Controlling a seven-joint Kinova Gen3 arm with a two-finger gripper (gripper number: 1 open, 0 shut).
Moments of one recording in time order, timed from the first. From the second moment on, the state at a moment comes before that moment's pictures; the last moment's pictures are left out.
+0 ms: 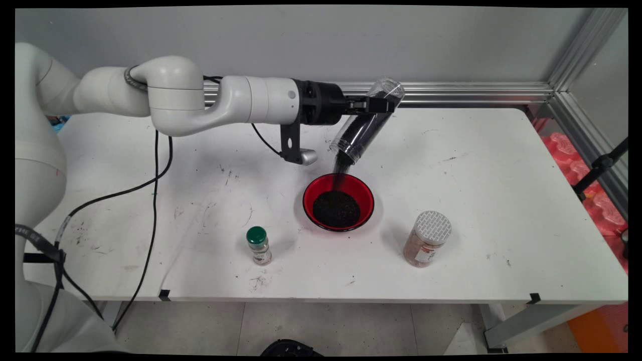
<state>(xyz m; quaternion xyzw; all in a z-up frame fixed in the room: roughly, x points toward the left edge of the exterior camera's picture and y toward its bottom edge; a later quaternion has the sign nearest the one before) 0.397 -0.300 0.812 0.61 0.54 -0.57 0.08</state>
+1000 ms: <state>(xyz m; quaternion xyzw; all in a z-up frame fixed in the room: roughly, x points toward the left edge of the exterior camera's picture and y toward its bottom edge) 0.401 -0.295 0.811 0.61 0.53 -0.59 0.09</state>
